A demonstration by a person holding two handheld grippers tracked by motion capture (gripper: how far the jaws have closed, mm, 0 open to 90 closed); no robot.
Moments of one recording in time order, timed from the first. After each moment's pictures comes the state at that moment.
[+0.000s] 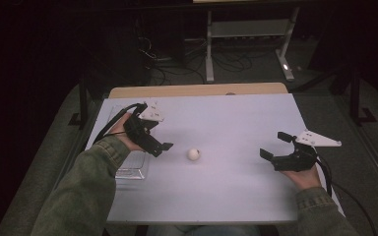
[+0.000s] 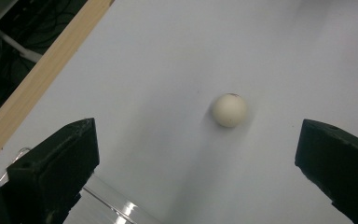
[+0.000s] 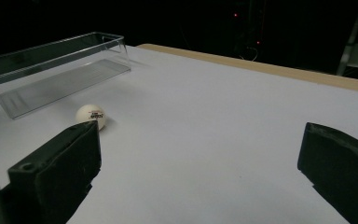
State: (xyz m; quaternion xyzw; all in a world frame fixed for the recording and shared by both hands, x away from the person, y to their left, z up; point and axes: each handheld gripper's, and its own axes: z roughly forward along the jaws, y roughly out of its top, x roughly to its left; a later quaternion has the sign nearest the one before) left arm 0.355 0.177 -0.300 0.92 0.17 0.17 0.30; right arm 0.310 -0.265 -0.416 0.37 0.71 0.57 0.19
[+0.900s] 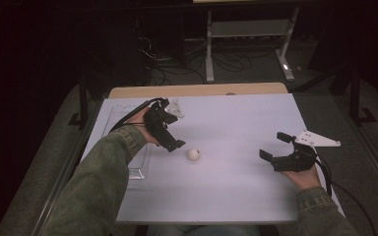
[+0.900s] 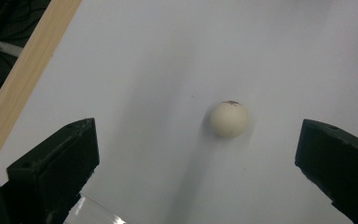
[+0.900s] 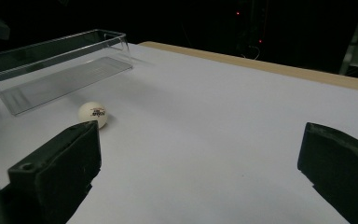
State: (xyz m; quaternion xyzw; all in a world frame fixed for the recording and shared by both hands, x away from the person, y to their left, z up) left arm 0.378 0.134 -0.304 0.95 0.14 0.15 0.25; right arm 0.310 -0.263 -0.416 0.37 0.72 0.56 0.19
